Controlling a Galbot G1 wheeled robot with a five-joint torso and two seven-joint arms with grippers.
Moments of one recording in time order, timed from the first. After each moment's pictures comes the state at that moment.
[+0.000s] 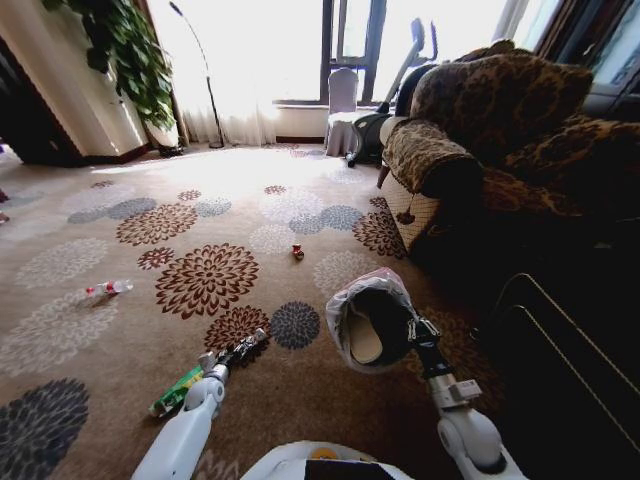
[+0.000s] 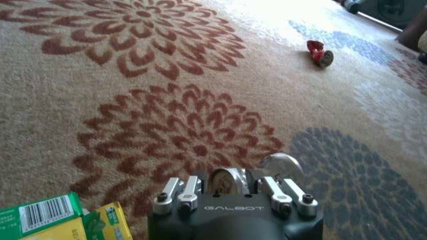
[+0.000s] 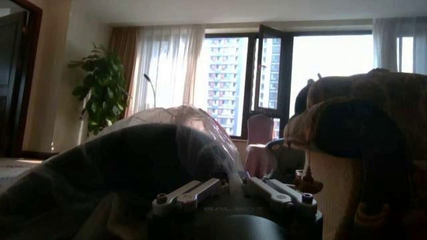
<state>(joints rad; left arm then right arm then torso) 1.17 -1.21 -0.44 -1.20 -0.73 0.11 -0.02 -1.59 1.19 0.51 1.98 0.24 0.36 -0.02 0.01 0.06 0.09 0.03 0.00</state>
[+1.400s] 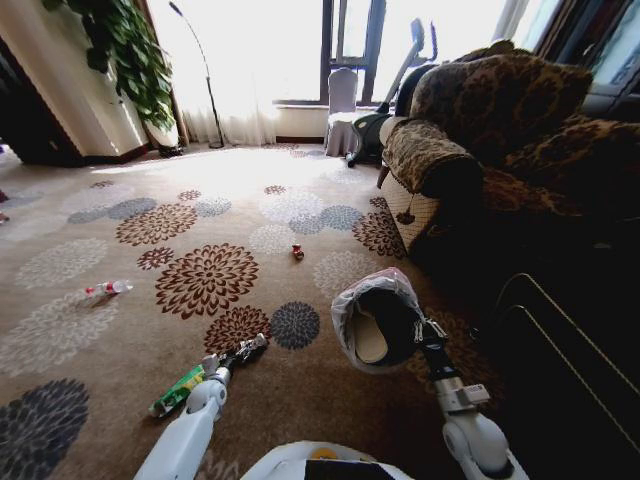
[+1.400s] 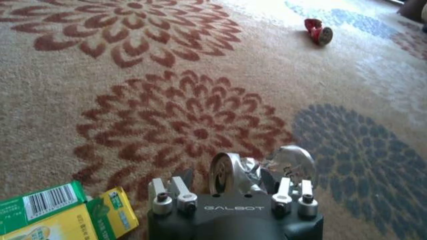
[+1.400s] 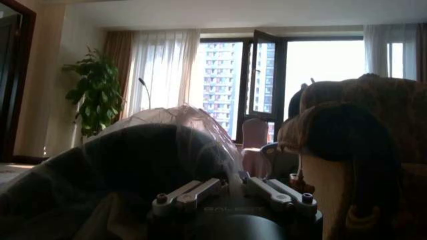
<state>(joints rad) 1.17 -1.22 -0.43 -1.17 -0.64 0.11 -0.03 -1.60 1.19 0.54 1.99 0.26 0.38 -0.02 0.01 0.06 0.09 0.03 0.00</state>
